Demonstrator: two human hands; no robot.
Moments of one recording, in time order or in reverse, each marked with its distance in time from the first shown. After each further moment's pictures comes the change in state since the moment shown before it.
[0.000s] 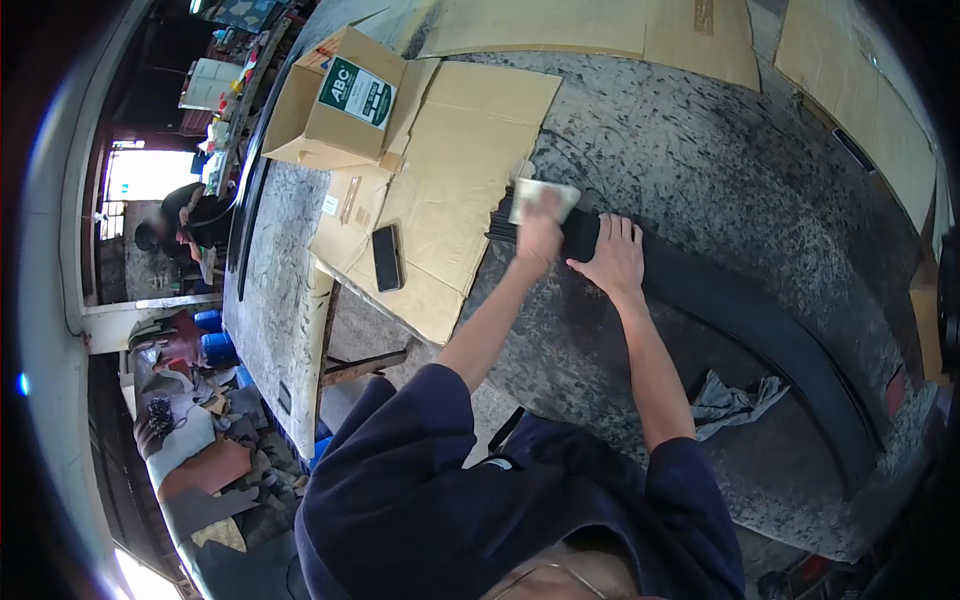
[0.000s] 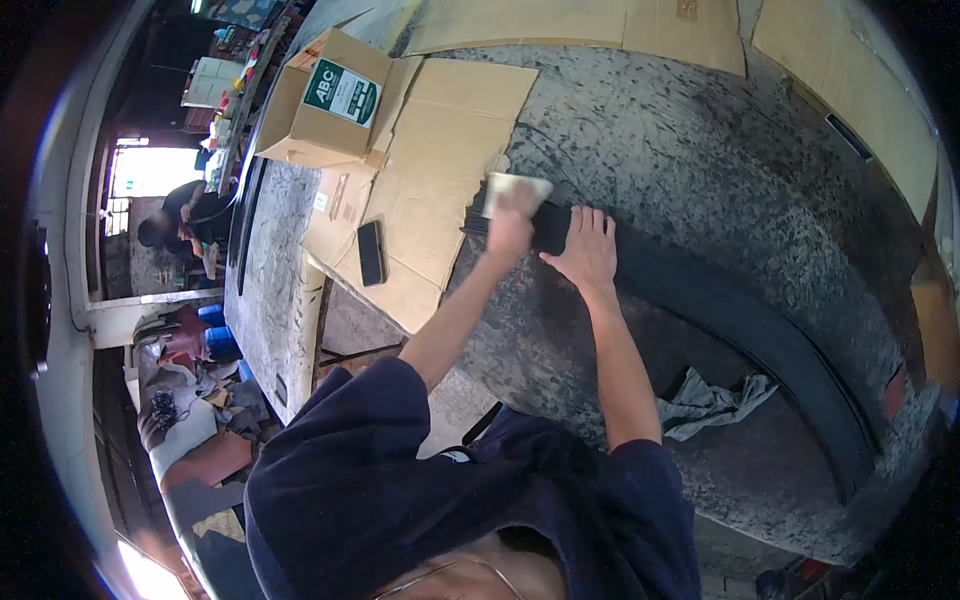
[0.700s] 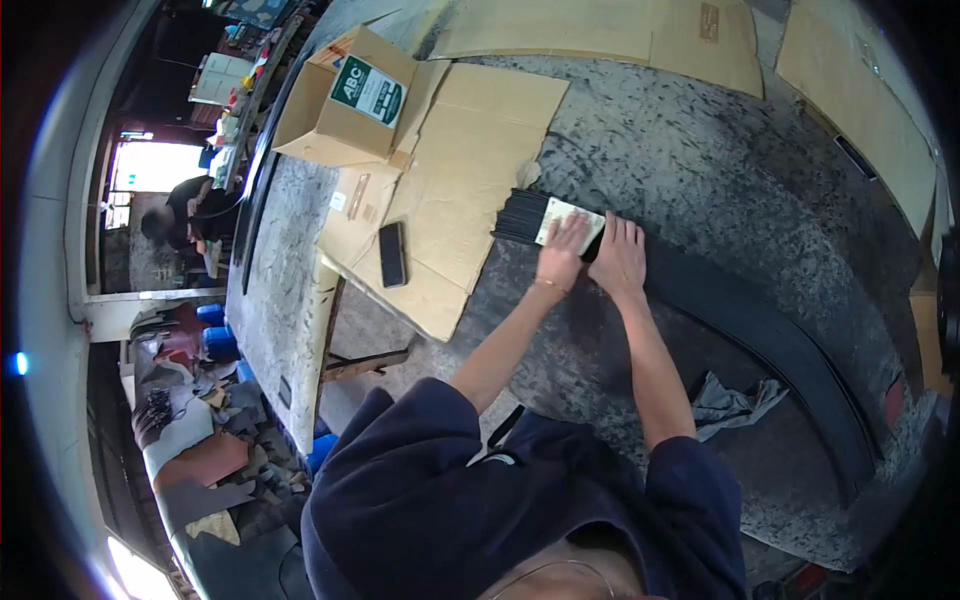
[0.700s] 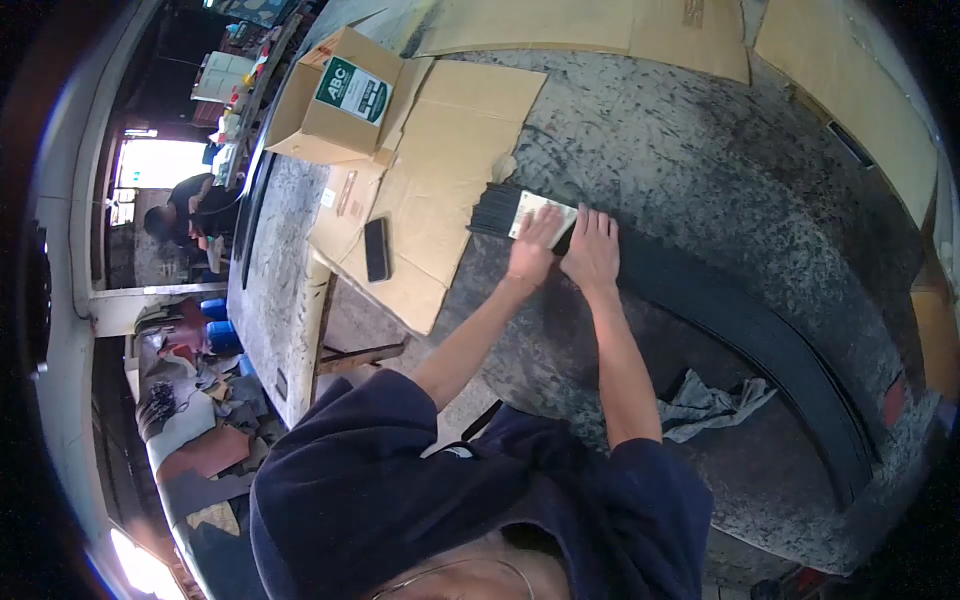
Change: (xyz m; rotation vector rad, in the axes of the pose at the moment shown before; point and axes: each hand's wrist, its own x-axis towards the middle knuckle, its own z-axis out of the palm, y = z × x) left_hand -0.037 0.043 0.015 -0.085 0.228 0.232; right_hand 0.001 0.006 0.014 -0.042 0.128 -0.066
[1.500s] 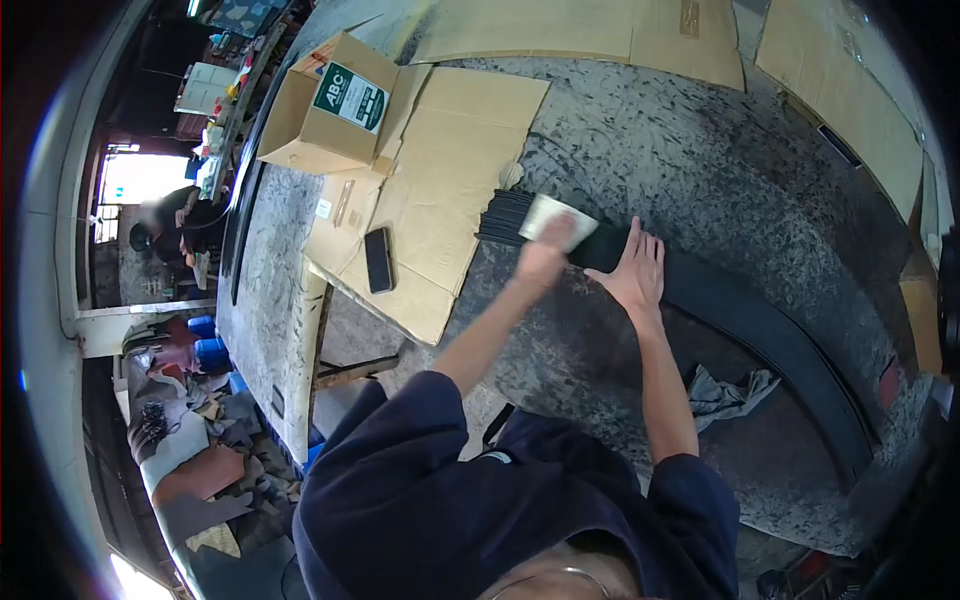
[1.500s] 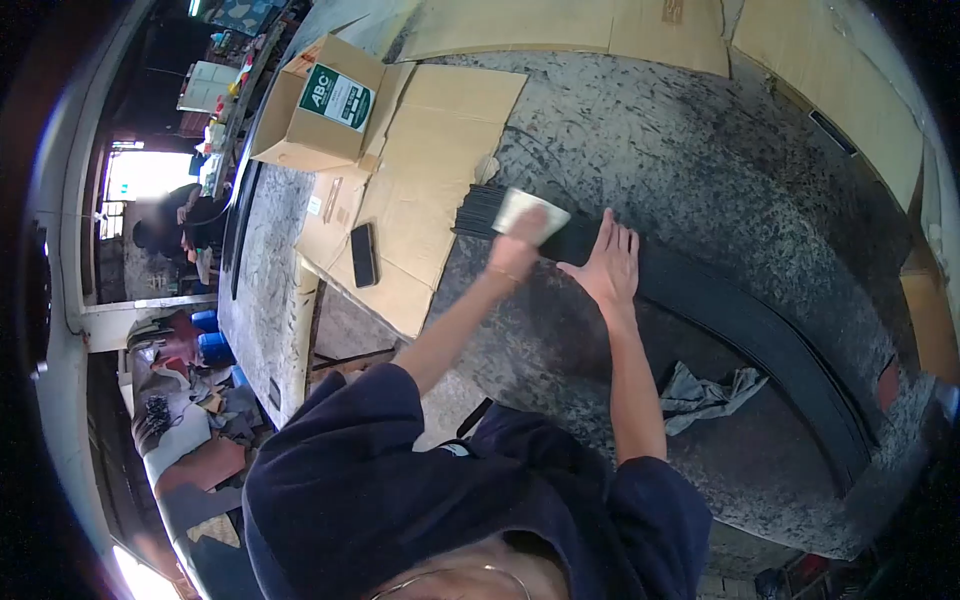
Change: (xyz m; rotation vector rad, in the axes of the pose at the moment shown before) left_hand 0.000 -0.020 0.001 -0.163 -0.139 0.025; right_hand -0.039 0.036 -0.034 0.053 0.028 0.139
